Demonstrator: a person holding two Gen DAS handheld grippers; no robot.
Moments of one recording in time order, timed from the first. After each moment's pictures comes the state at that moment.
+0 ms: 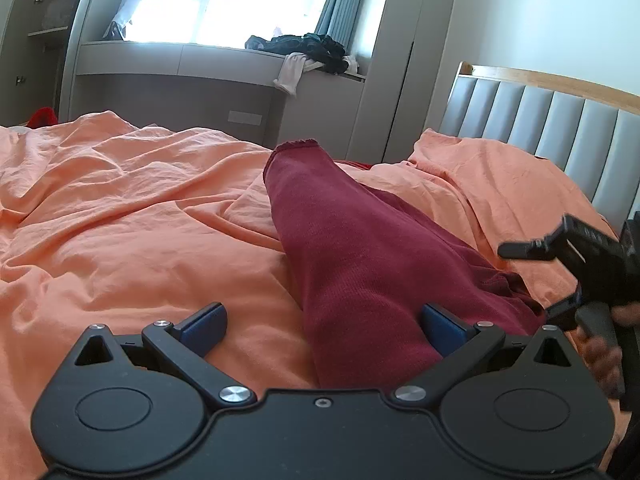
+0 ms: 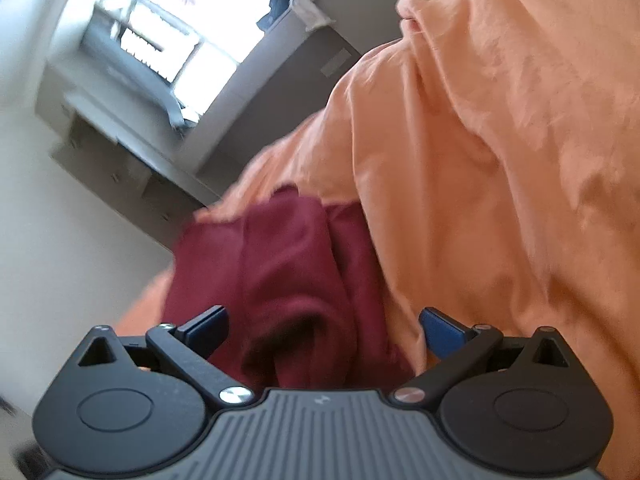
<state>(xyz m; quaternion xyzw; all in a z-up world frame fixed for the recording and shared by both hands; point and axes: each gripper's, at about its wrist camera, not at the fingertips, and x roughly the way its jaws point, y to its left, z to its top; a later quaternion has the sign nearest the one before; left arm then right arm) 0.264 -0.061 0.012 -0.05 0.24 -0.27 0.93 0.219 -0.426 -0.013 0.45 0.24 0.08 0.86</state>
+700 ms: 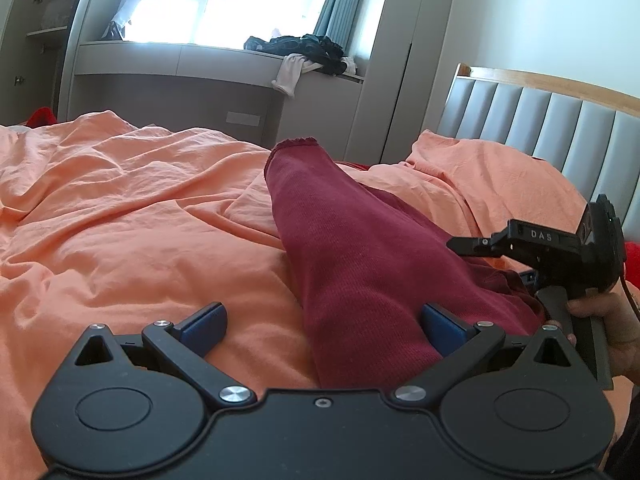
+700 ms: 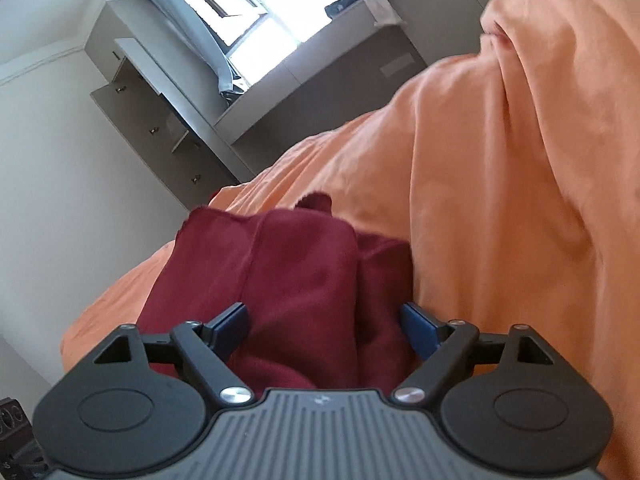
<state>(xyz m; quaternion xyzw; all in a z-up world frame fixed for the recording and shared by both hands) 0.264 -0.059 0.009 -0.05 0.23 -0.27 0.93 0.260 -0.404 -0.008 0.32 0.24 0.13 0.91</state>
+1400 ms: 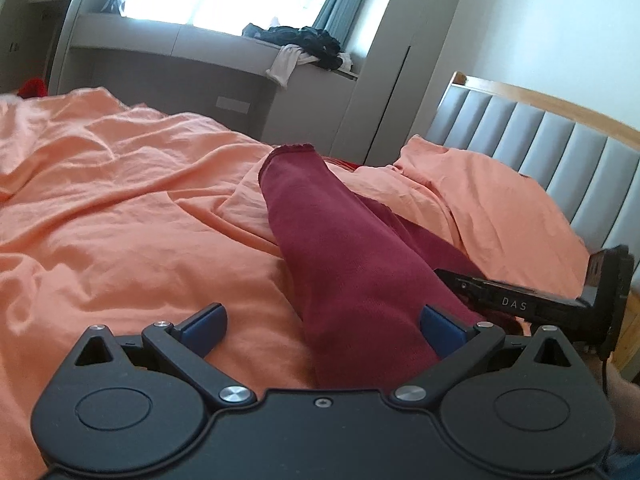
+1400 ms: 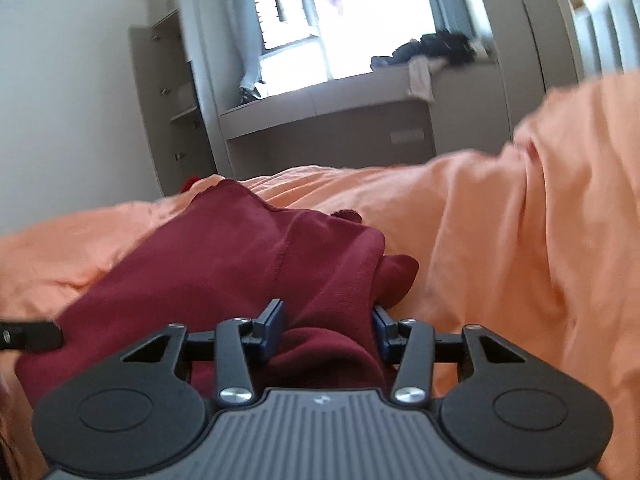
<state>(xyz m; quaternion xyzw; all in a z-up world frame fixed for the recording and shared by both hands) 0.276 -0.049 0.018 -0.09 0.25 -0.30 0.92 0.213 -0.330 0.016 0.10 0.17 0.06 0.98</state>
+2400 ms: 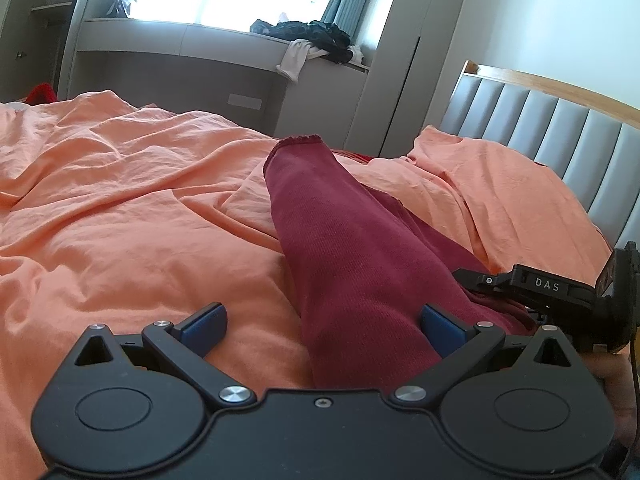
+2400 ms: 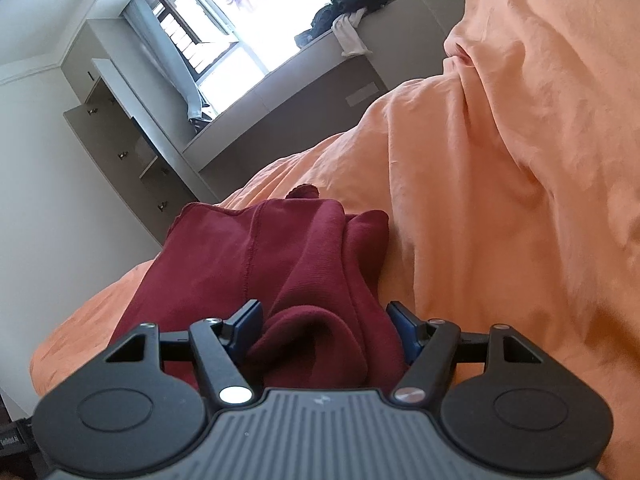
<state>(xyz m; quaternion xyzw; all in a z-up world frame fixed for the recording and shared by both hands) 0.280 -0.058 0.016 -0.07 0.26 -0.27 0.92 0.211 -0.374 -0.012 0.32 0.20 0.05 0.92</state>
